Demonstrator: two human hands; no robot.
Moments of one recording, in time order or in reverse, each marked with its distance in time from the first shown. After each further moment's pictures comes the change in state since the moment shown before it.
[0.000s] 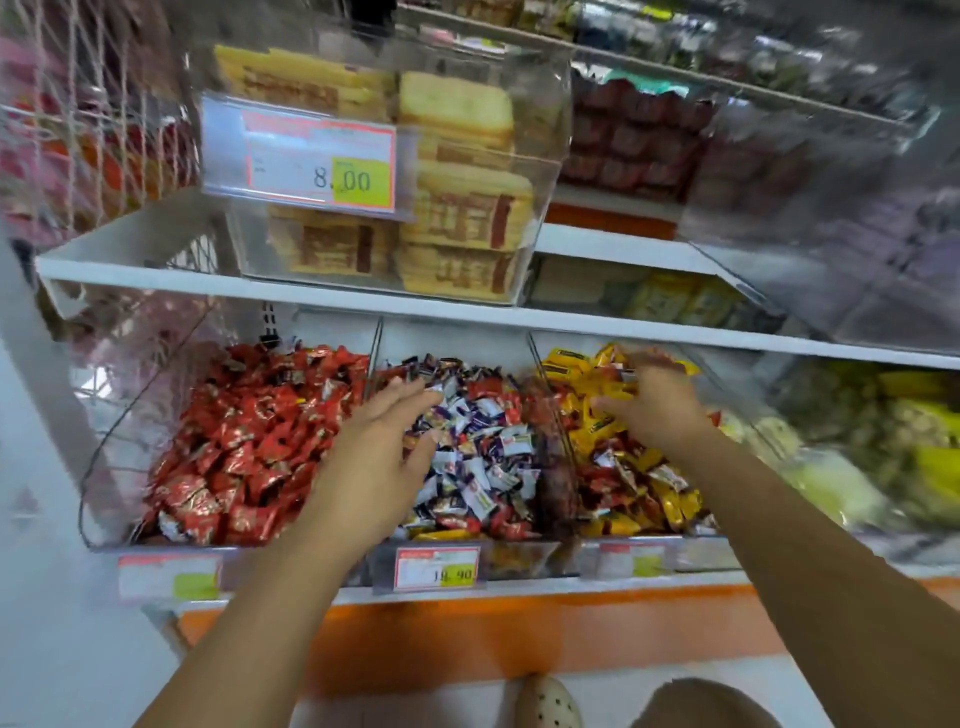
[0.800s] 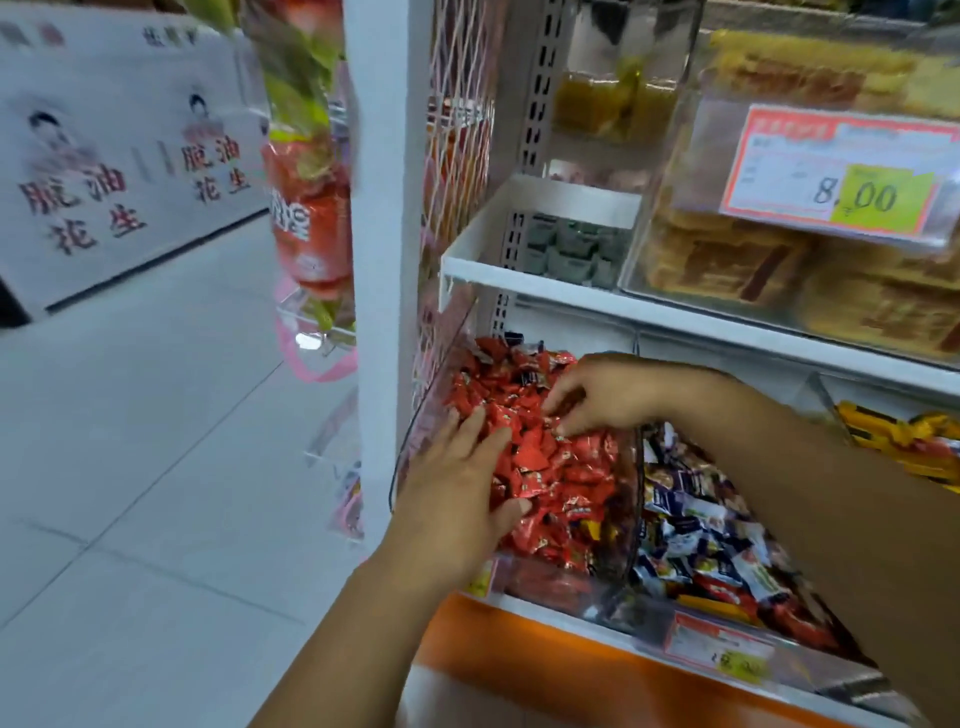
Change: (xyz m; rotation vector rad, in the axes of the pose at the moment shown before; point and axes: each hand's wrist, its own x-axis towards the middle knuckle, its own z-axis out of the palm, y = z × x) left_hand -0.049 -0.120 -0.079 0.325 -0.070 -0.279; right_hand 0.037 -0.268 0.098 -0.193 -0.701 -0.699
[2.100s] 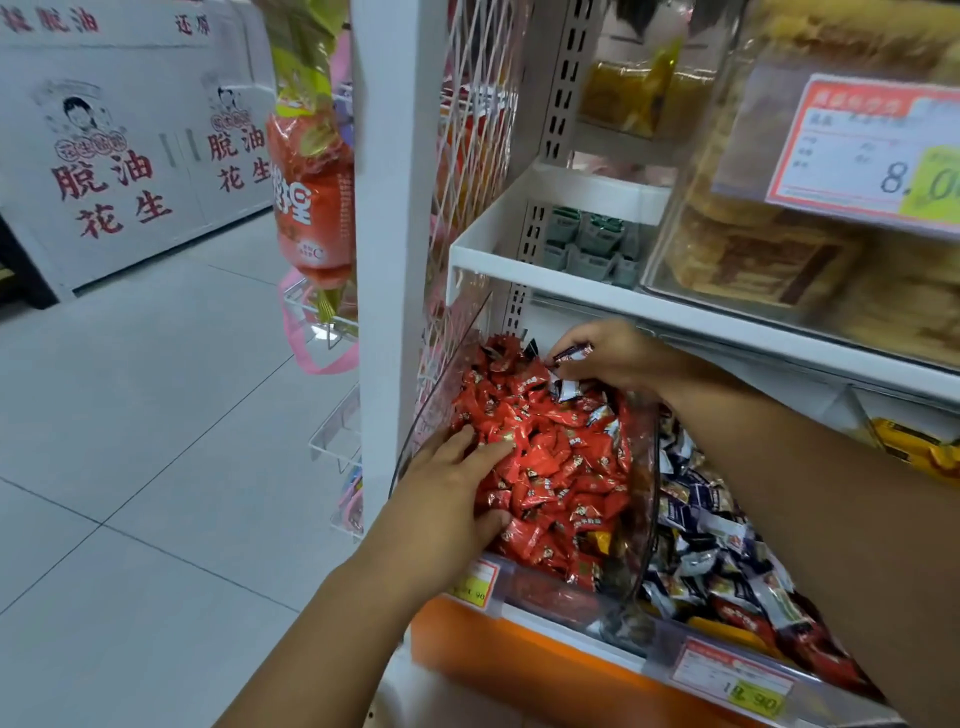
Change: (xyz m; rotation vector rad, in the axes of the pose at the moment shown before) left_hand -0.001 -0.011 0.001 -0.045 -0.060 -0.044; right_hand 0.053 0.028 0.000 0.517 0.314 -0.035
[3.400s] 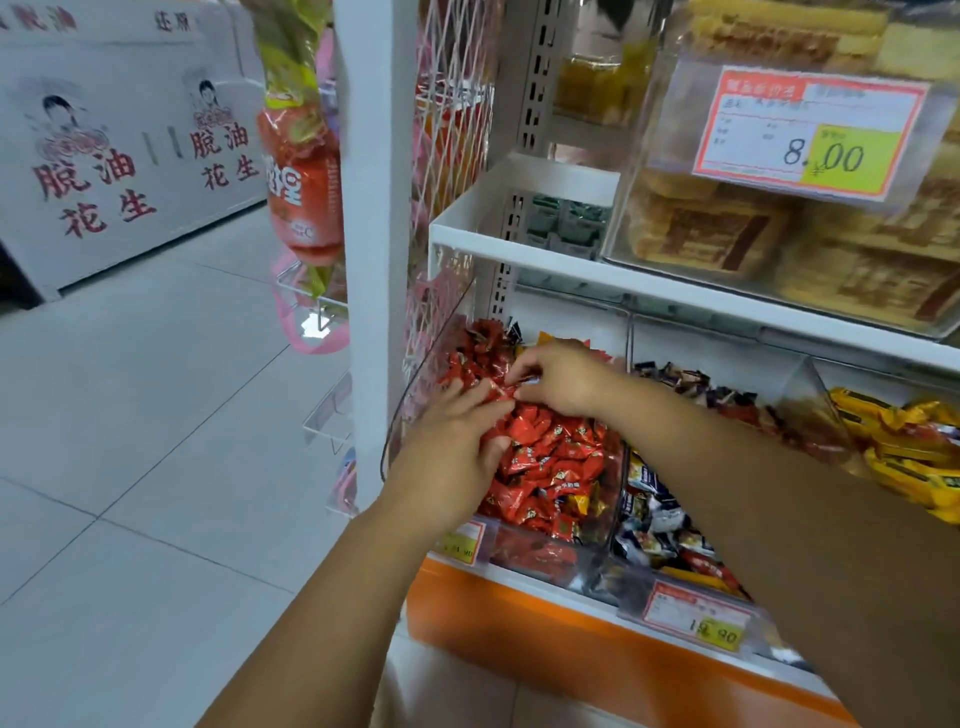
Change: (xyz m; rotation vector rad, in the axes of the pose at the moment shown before) left_hand 0.012 0.015 0.002 -0.098 0.150 0.055; right_hand -0.043 -0.030 0.036 -0.351 -0.058 -0.025
